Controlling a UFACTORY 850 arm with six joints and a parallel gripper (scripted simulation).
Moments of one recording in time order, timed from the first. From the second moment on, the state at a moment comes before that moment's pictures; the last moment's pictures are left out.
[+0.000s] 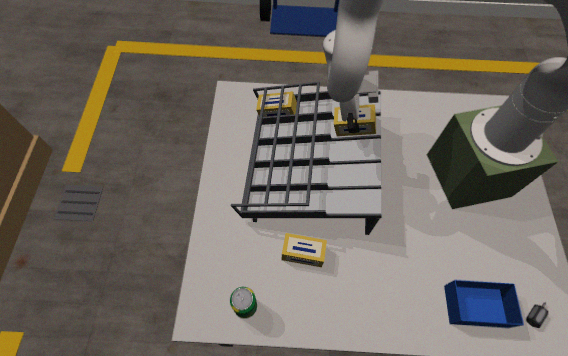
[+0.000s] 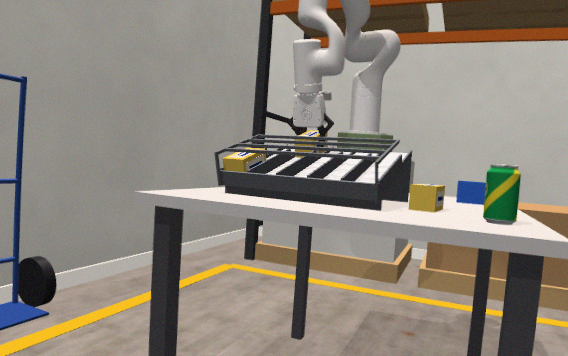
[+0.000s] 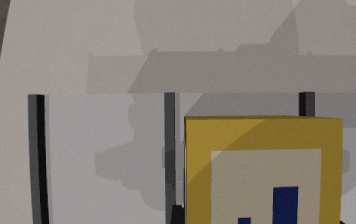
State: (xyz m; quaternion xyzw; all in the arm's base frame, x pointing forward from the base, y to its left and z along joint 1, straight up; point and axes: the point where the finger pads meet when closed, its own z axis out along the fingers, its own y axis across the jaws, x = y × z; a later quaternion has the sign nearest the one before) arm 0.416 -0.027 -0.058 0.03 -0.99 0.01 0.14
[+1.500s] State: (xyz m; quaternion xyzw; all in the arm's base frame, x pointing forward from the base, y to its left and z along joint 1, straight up) arm 0.416 -0.027 -0.058 0.03 -0.99 0.01 0.14
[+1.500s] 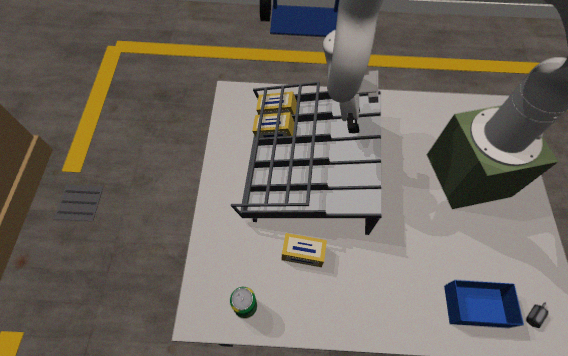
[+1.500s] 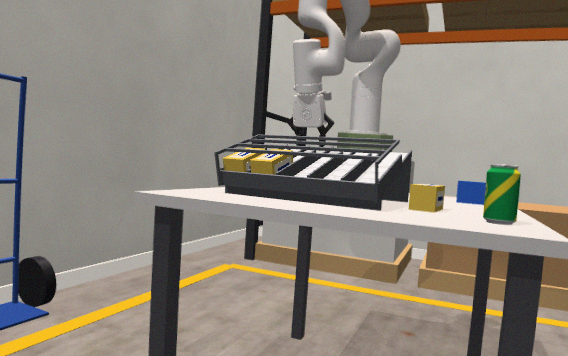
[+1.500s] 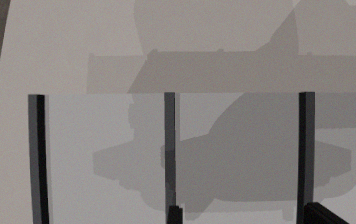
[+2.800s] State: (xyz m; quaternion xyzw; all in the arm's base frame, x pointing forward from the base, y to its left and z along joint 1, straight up) arm 0.416 -0.027 -0.058 0.03 -0.99 0.01 0.14
